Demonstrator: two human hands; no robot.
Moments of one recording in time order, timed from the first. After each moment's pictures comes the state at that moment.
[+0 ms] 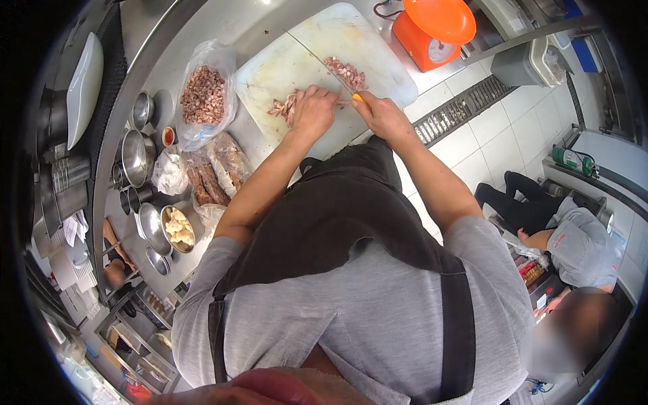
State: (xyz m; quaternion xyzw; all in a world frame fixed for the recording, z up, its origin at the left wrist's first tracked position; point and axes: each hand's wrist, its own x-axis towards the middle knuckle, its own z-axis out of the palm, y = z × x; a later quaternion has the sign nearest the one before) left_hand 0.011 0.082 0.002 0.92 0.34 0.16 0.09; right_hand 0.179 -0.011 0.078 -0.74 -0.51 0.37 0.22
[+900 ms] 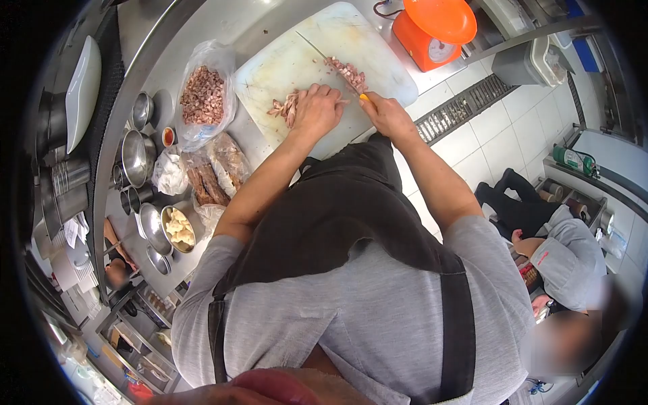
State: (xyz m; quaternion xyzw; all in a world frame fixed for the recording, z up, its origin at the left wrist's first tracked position) left_hand 0.019 0.079 0.015 0.92 0.34 0.14 0.10; right_hand 0.193 -0.011 0.056 -0.75 -0.49 0.39 0.20
